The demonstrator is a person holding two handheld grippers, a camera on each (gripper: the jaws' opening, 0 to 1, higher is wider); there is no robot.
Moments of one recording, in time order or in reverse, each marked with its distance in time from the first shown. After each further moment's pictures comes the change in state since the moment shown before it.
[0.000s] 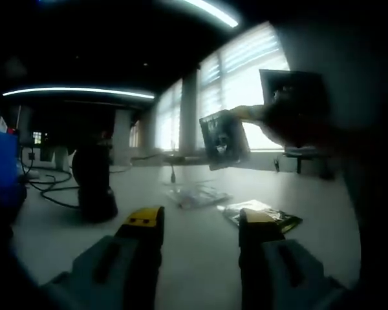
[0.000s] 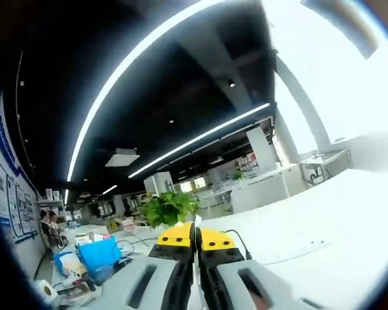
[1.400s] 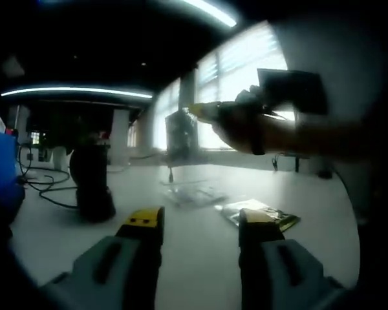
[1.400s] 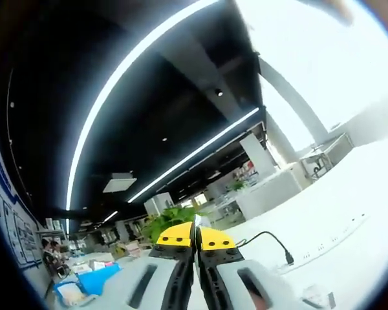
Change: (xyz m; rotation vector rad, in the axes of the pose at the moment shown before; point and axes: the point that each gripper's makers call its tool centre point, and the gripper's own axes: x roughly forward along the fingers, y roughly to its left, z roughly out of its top) left arm 0.002 -0.004 -0.001 0.004 0.004 -0.017; right arm 0.080 0.058 -0.043 0.132 -0.105 -0.012
